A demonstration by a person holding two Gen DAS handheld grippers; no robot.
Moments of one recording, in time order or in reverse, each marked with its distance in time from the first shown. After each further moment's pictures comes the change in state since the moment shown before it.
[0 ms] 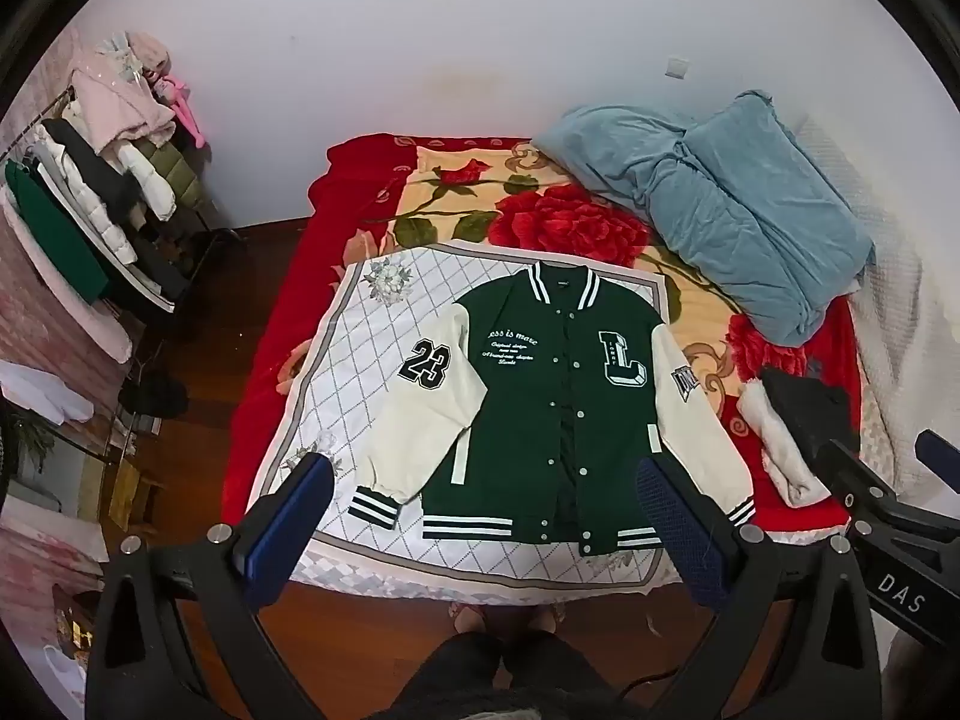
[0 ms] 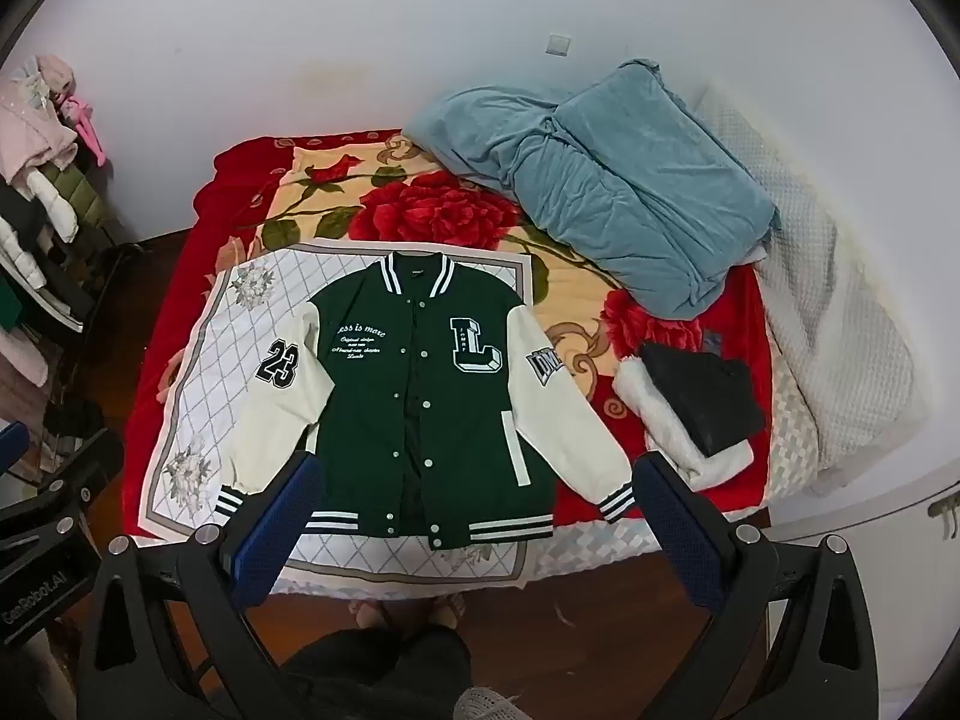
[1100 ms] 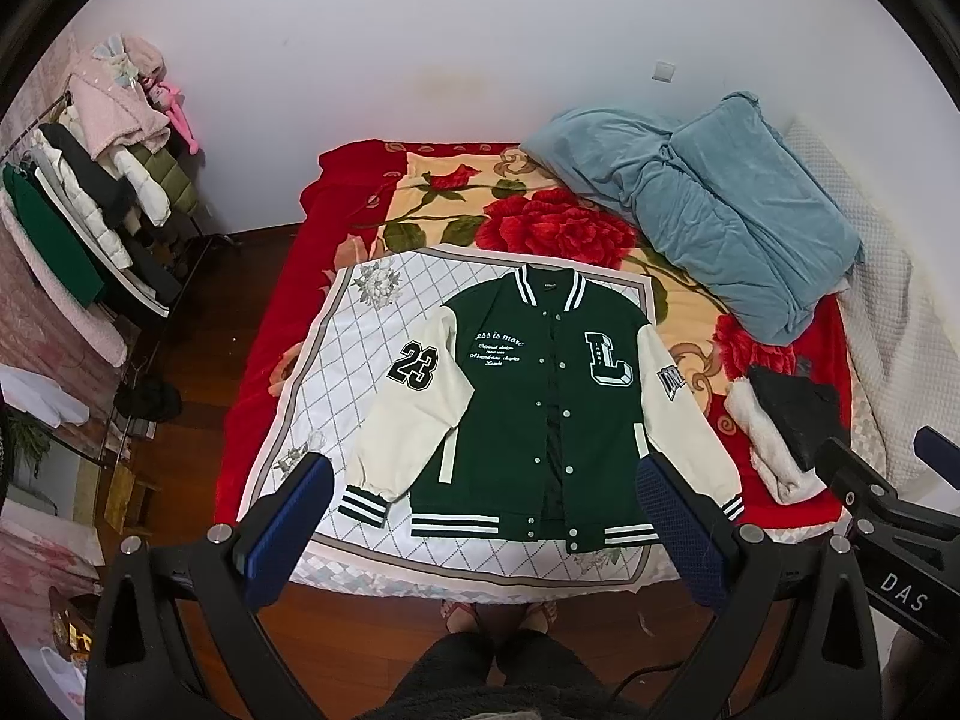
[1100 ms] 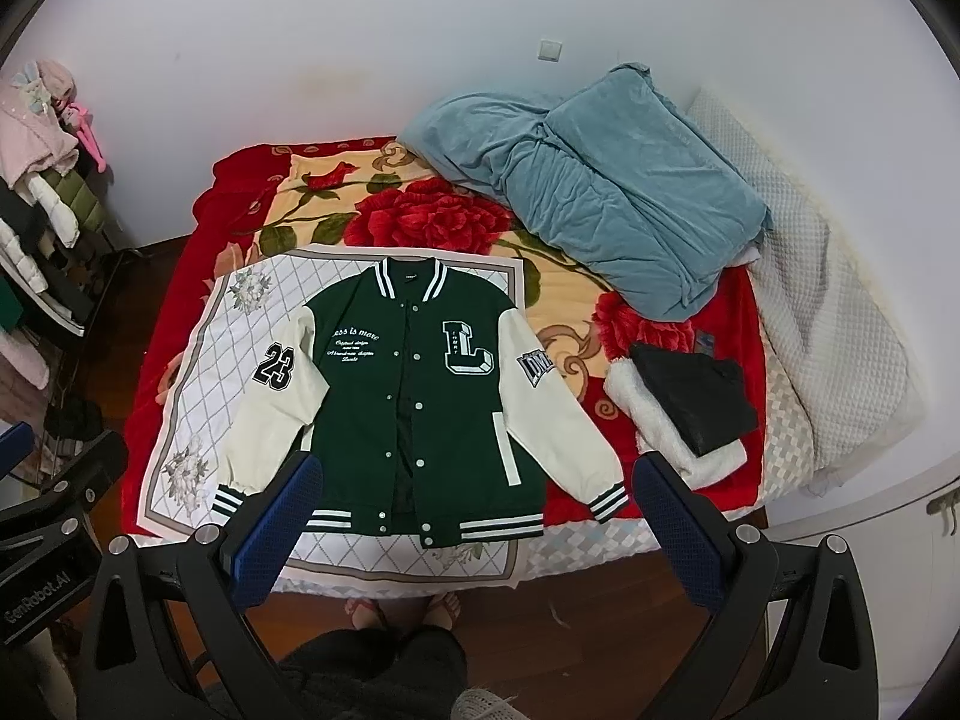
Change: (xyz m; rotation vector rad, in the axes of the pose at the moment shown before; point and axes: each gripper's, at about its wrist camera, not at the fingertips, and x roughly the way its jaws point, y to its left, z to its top) left arm -0.018 -0.022 0.004 0.004 -0.011 -0.023; right arm -0.012 -0.012 -0.004 0.001 -0.019 -0.003
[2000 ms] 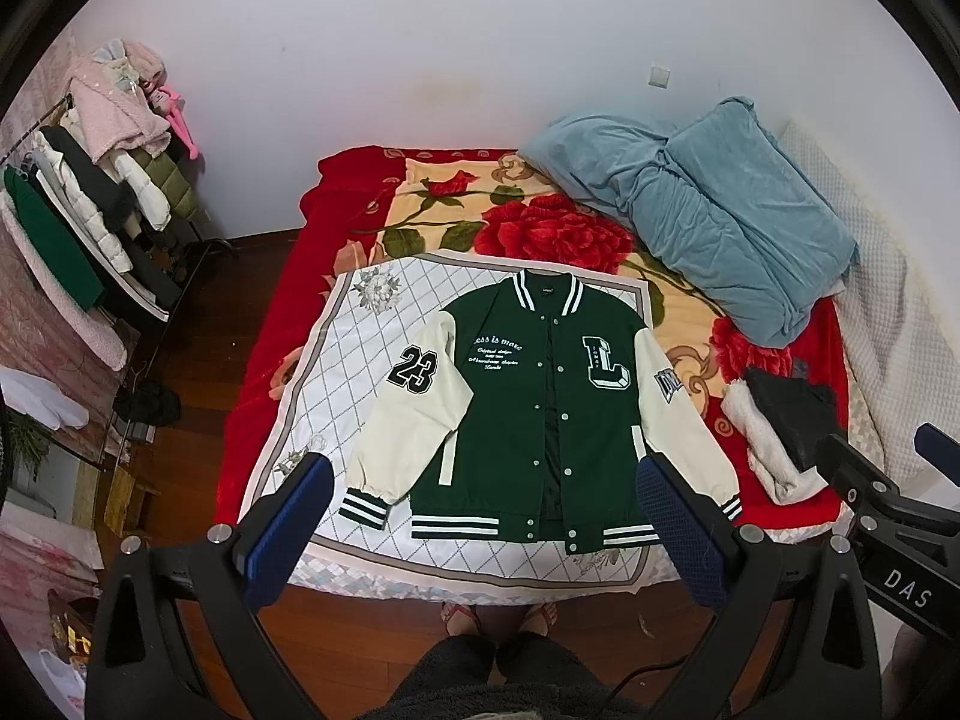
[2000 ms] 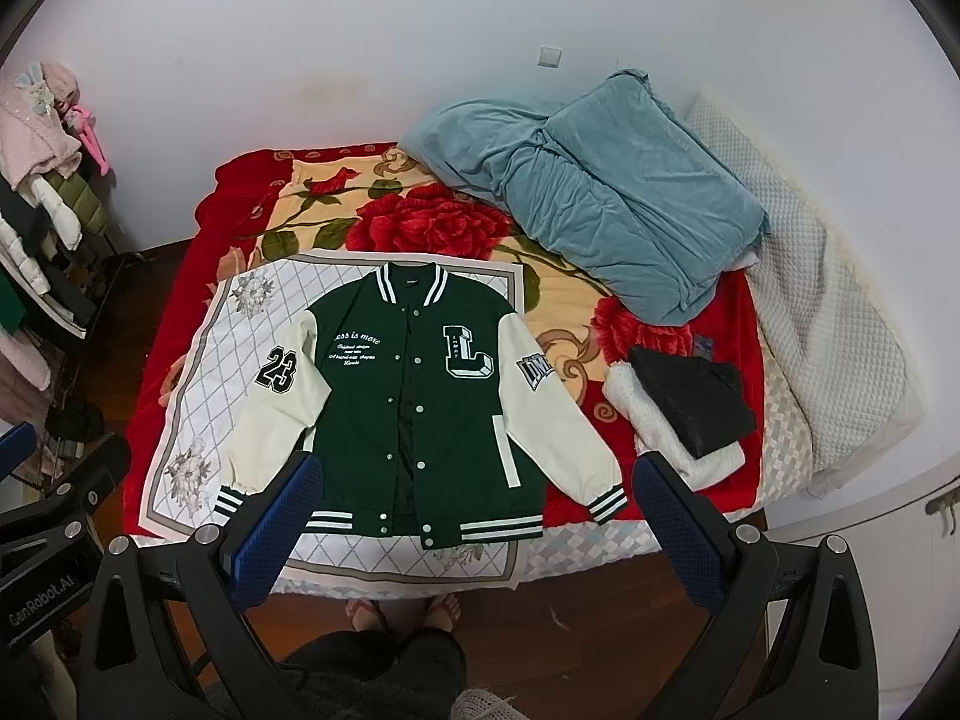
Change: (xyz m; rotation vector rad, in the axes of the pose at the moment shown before) left arm -0.003 0.000 0.002 0.000 -0.009 -0.004; right arm -0.011 -0.004 0.007 0.006 -0.008 0.002
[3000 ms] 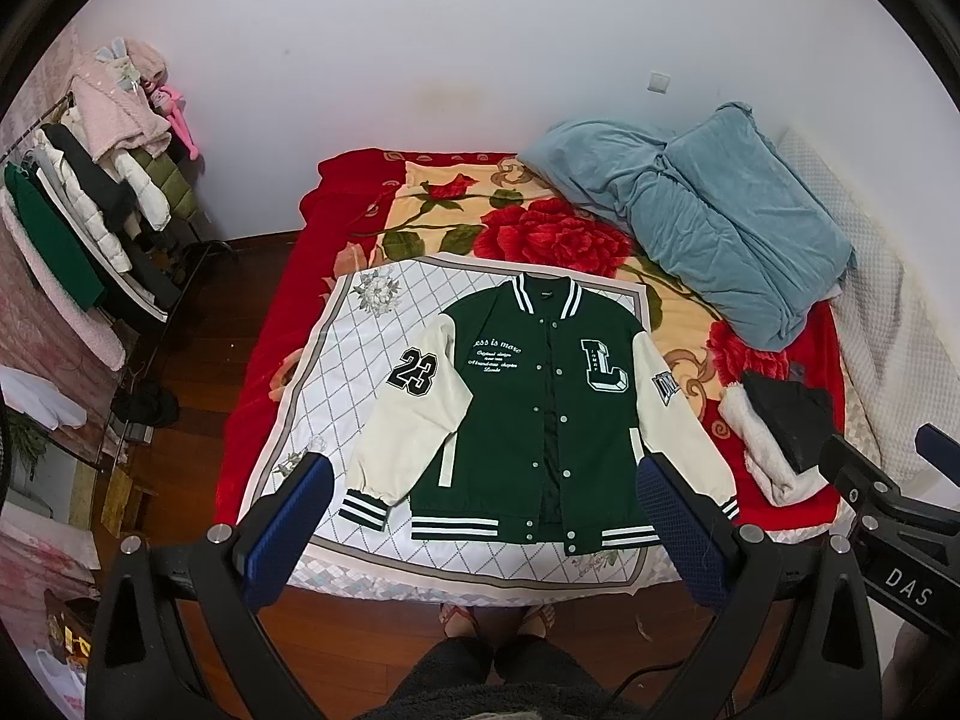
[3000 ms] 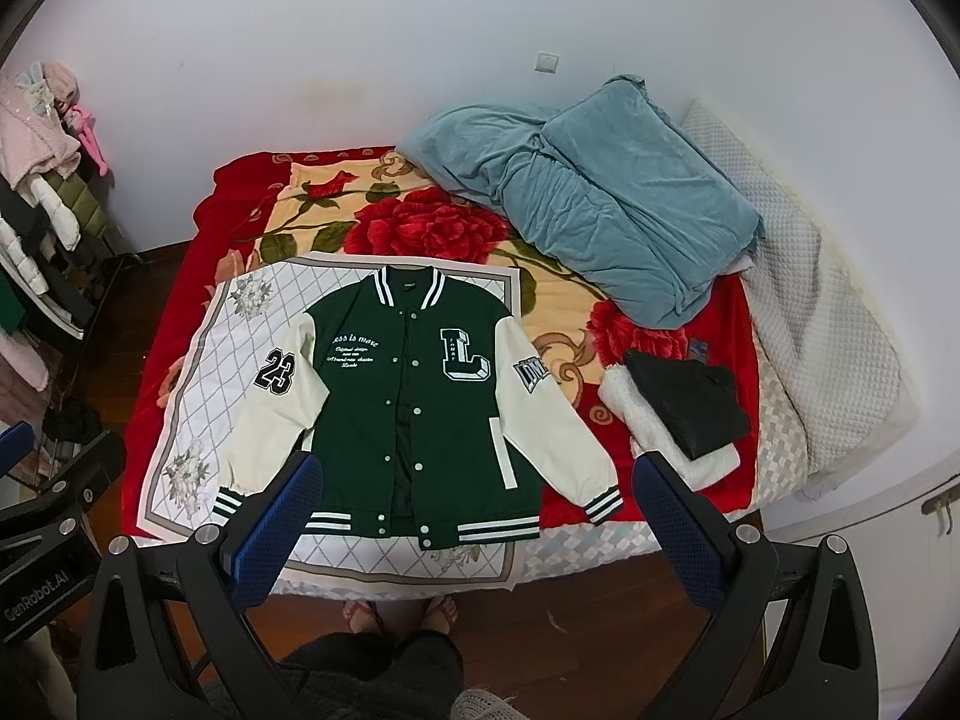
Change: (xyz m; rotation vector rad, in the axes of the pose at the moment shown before) left arm -0.004 -0.001 0.007 0.001 -0.005 -0.004; right arm -0.008 -0.004 0.006 -0.007 -0.010 -0.005
